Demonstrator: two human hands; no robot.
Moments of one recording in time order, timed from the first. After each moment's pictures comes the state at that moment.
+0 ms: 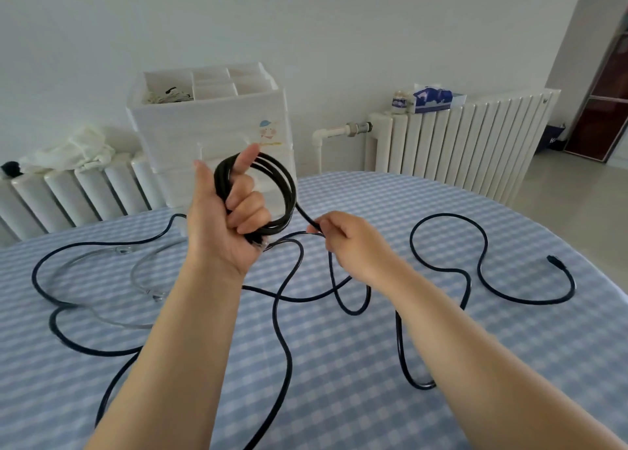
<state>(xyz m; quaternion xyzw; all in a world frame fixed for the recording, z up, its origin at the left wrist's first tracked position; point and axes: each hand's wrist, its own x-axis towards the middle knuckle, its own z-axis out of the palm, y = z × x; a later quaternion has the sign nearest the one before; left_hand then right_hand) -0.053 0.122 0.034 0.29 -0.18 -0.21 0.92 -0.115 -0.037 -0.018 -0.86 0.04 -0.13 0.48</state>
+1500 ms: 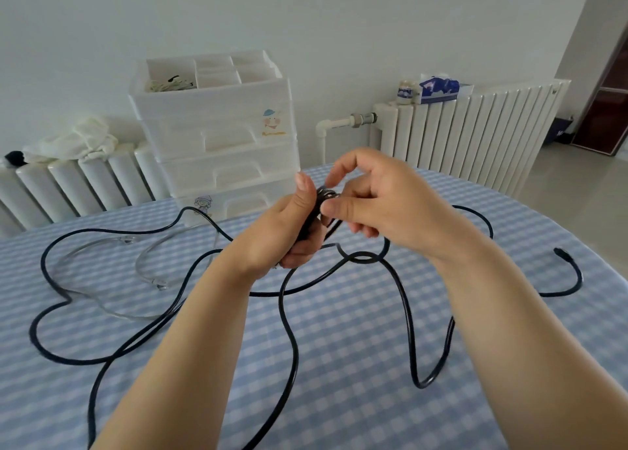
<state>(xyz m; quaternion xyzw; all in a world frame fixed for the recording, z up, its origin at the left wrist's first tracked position) -0.076 0.109 0.021 0.69 -0.43 -0.20 0.55 -0.158 -0.041 0.052 -0.84 -0.09 -0.14 0.52</state>
